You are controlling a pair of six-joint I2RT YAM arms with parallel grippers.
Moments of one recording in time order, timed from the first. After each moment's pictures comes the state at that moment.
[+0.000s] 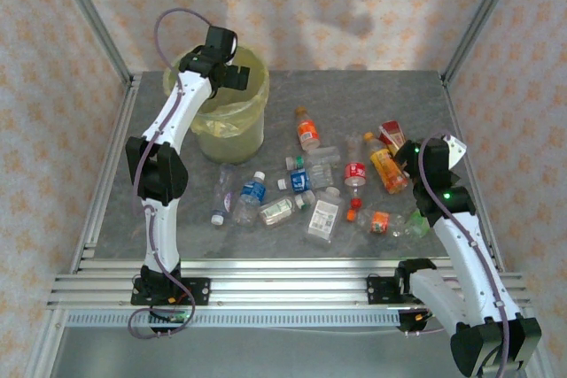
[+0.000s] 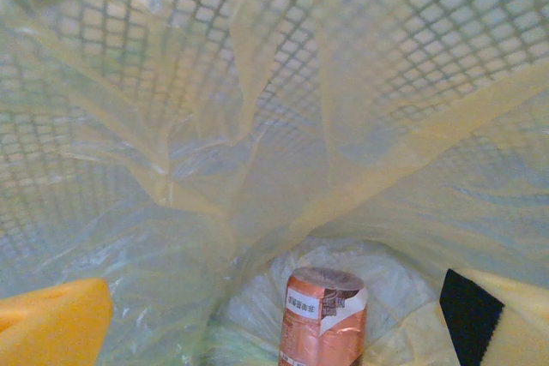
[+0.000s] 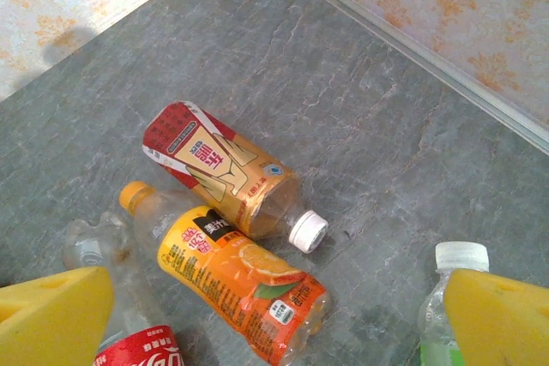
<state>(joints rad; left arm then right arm) -0.20 2.13 2.19 -0.88 -0.27 -0.03 0.10 0.83 0.79 -0.65 0.41 0.64</state>
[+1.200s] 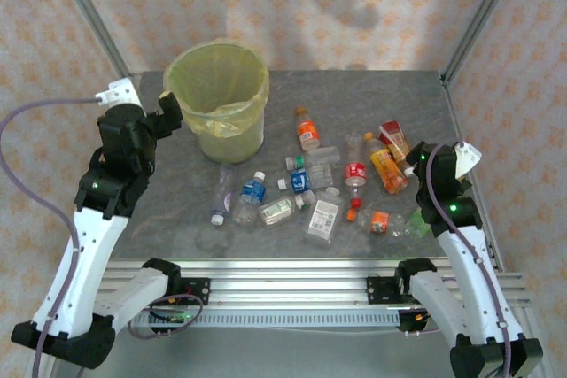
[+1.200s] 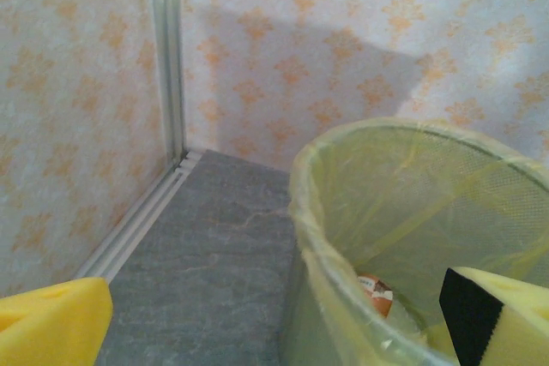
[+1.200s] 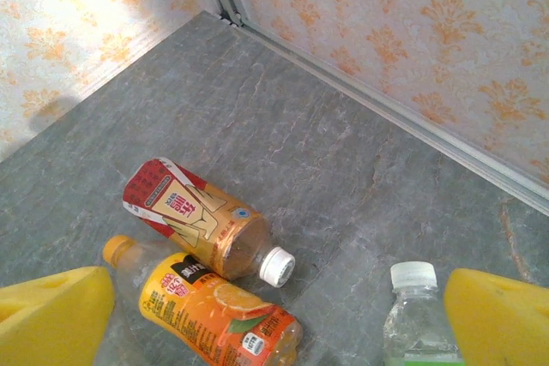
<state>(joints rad) -0.20 0.90 1.22 -0.60 -0.52 -0.30 0.10 0.74 0.79 -0.68 0.54 0.68</state>
